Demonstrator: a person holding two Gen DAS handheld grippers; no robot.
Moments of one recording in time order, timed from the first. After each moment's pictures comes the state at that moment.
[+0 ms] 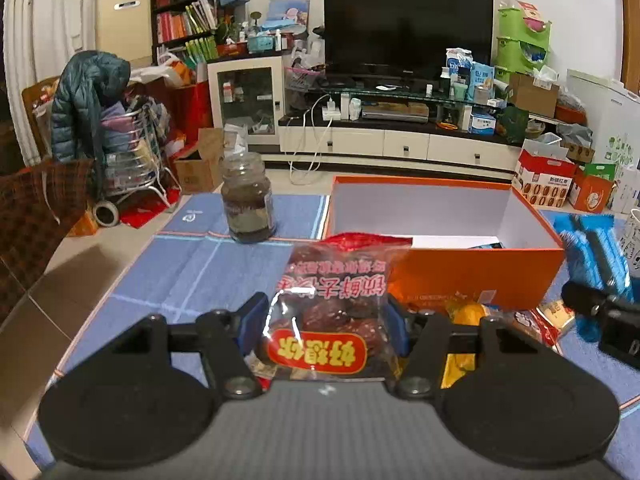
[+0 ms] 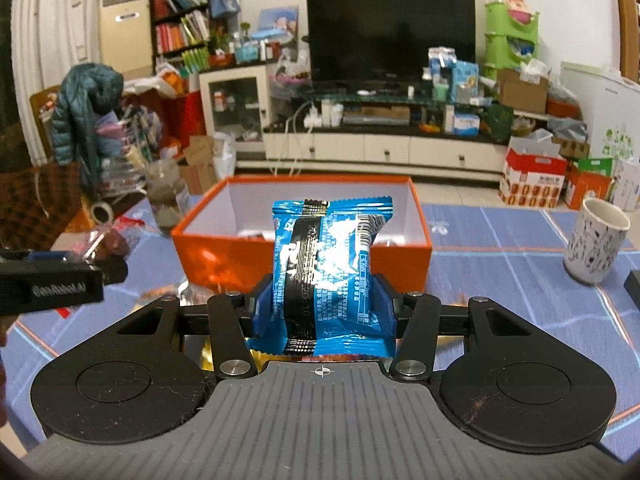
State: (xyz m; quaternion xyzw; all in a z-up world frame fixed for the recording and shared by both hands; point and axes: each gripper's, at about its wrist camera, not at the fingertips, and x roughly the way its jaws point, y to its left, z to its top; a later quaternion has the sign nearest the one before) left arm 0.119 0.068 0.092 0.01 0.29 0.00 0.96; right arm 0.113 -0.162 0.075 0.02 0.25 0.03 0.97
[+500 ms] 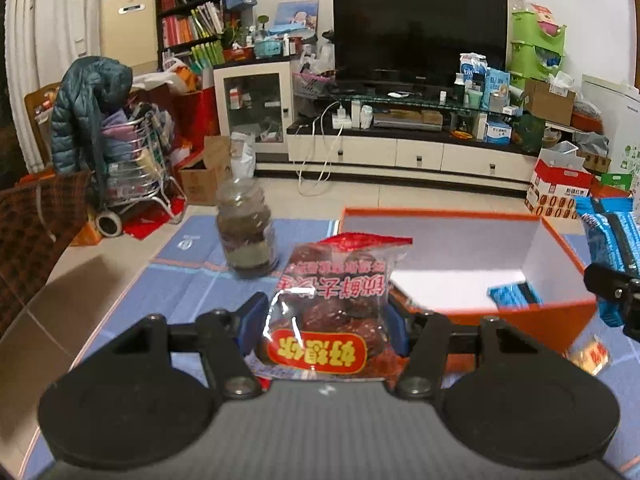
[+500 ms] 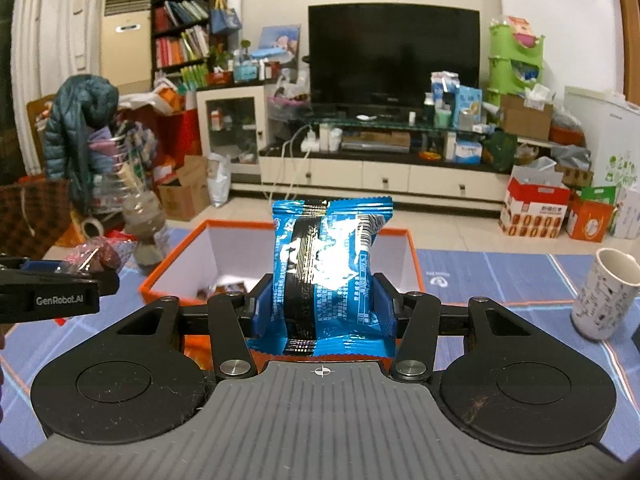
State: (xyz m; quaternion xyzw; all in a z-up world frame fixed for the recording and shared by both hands) left arm 0.194 0.061 0.099 0.01 0.28 0.01 0.96; right arm 0.185 -0.171 0.090 0.01 0.22 0.04 0.97
